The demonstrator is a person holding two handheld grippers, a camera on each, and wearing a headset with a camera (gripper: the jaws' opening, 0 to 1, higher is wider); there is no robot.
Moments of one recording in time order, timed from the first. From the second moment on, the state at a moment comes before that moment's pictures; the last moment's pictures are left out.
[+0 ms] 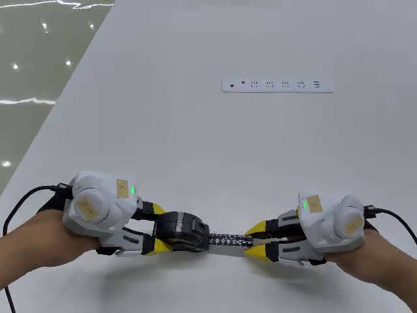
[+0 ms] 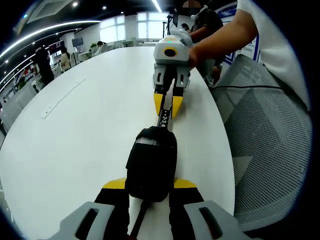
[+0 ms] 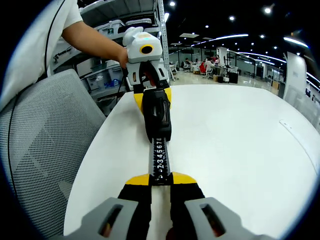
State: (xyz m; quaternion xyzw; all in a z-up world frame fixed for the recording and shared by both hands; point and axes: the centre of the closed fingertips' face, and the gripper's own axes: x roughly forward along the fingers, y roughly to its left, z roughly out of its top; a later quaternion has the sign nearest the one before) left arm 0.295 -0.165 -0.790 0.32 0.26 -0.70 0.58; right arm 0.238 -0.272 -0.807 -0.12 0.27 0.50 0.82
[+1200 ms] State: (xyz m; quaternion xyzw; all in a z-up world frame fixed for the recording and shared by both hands) left arm 0.294 -0.167 -0.790 0.33 0.26 -0.70 0.58; right arm 0.198 -0.364 -0.807 -0.11 0.32 0.46 0.82
